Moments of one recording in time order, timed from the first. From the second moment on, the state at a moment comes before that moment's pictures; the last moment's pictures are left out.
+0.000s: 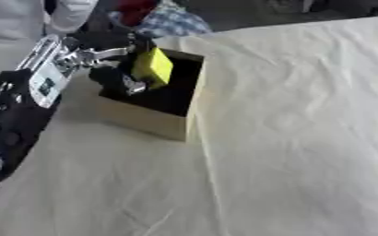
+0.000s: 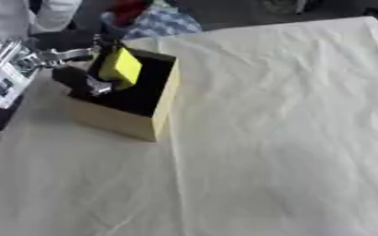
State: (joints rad) left arm -1.09 0.47 -0.29 -1.04 -0.79 -0.47 -0.49; right arm -0.16 -0.38 -0.26 -1.99 0.12 -0.23 -0.48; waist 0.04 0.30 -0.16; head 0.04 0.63
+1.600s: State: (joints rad) left arm -1.09 0.46 -0.28 -1.08 -0.82 -0.43 -0.43; right arm -0.15 -0.38 -0.26 -1.99 0.11 -0.22 -0.48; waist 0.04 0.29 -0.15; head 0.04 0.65
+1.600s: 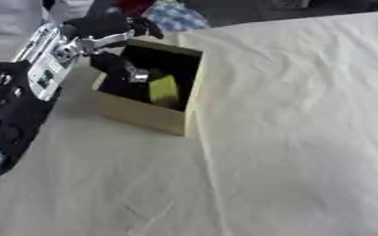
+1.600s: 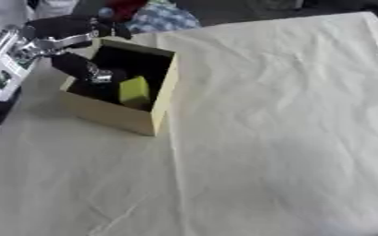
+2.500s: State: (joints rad) left arm -1.08 0.45 -0.28 -1.12 -0.75 -0.42 -0.41; right arm -0.15 -0.38 -0.26 -1.99 0.10 -0.22 -0.48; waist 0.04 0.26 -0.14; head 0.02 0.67
